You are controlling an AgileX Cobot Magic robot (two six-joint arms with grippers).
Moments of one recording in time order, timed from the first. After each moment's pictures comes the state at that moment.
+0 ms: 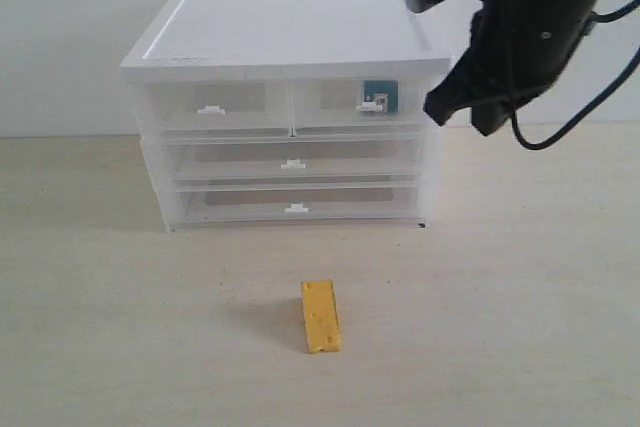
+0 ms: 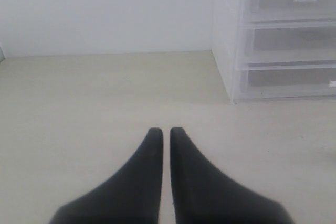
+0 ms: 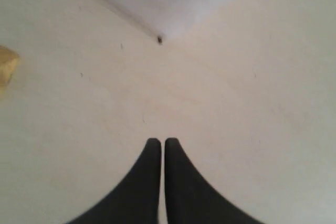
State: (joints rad) left arm 0.02 0.00 0.00 0.02 0.28 0.00; right arm 0.42 1.68 -1.55 -0.12 1.12 -0.17
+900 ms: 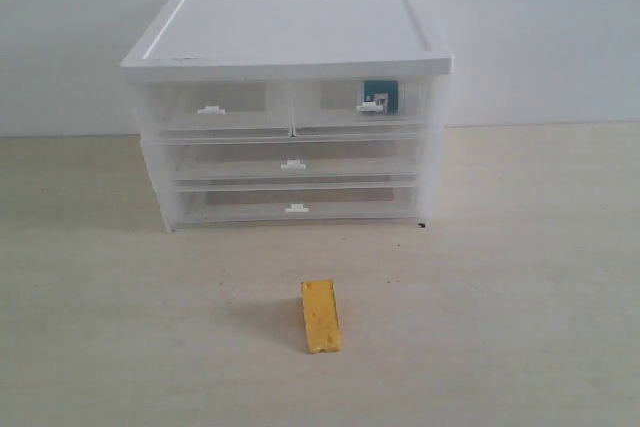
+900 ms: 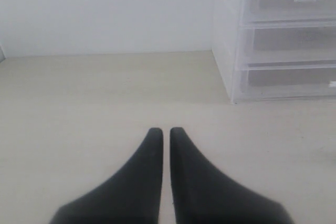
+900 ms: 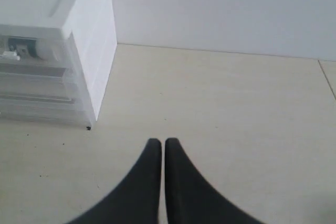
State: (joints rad) left arm 0.02 0.00 0.00 0.02 0.28 0.00; right arm 0.13 0.86 -0.88 -0.09 0.60 0.06
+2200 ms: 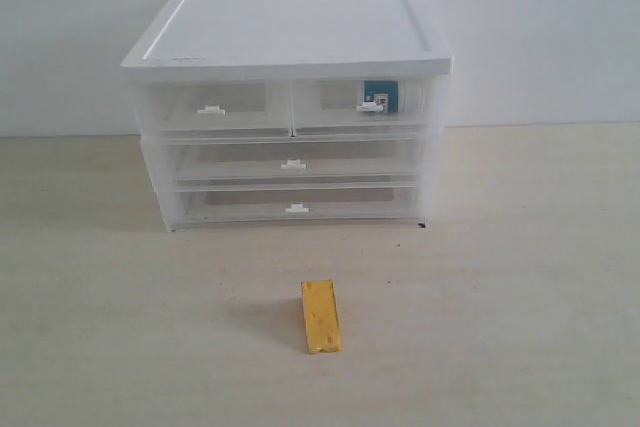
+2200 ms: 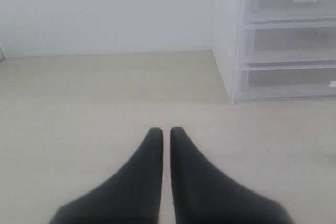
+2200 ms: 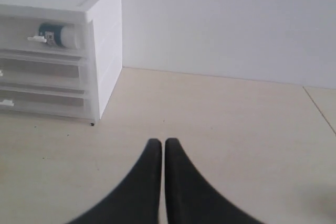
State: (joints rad) left arm 0.02 0.00 0.00 0.02 0.28 0.00; right arm 0.13 0.17 -0.36 -0.09 0.50 0.02
